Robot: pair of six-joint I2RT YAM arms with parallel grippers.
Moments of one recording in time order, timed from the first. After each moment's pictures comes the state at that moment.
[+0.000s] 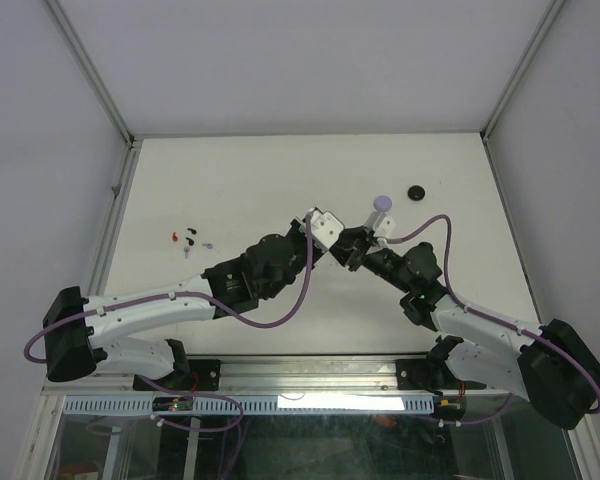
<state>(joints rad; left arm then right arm) -1.18 1.25 0.95 0.19 -0.49 0.23 0.71 1.04 0.35 0.89 -0.29 0.02</state>
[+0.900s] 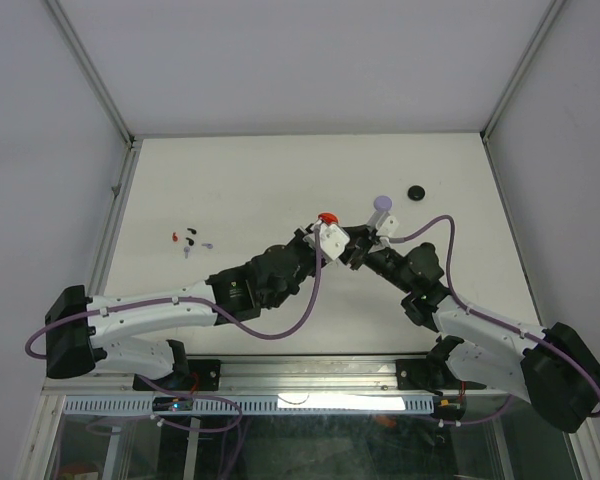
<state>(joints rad) -1.24 1.25 0.92 0.21 -0.58 0.29 0.72 1.02 0.35 0.88 -0.26 0.02</state>
